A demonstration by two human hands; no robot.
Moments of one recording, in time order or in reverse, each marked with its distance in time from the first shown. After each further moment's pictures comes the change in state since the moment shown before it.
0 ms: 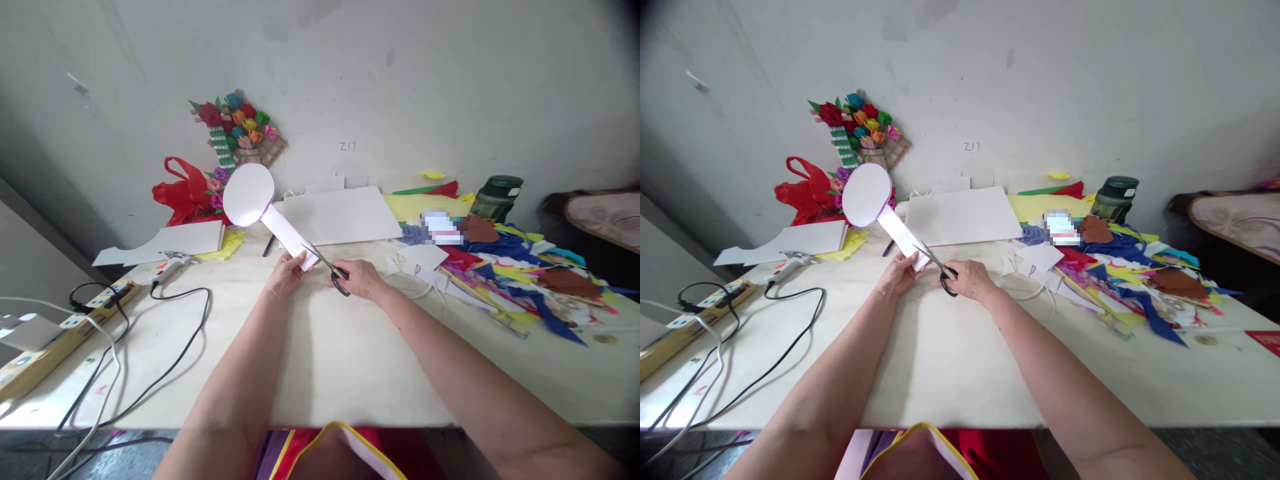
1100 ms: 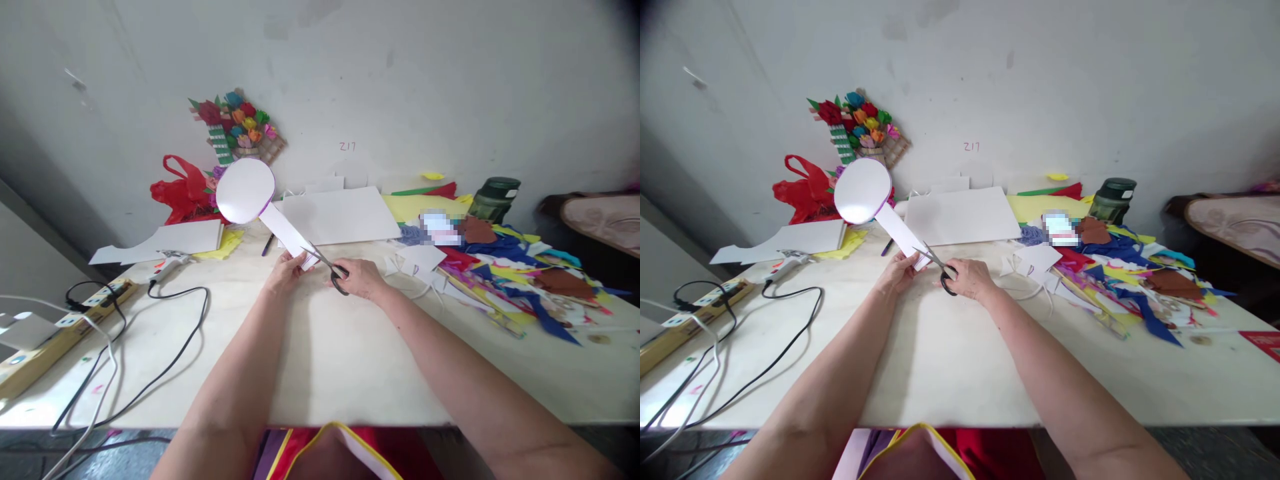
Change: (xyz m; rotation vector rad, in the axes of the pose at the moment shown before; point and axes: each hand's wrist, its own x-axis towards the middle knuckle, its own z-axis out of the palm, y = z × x) left_hand 0.000 -0.001 0.001 0.054 0.028 0.018; right_hand 0.000 0.003 0.000 -0.102 0.012 0.038
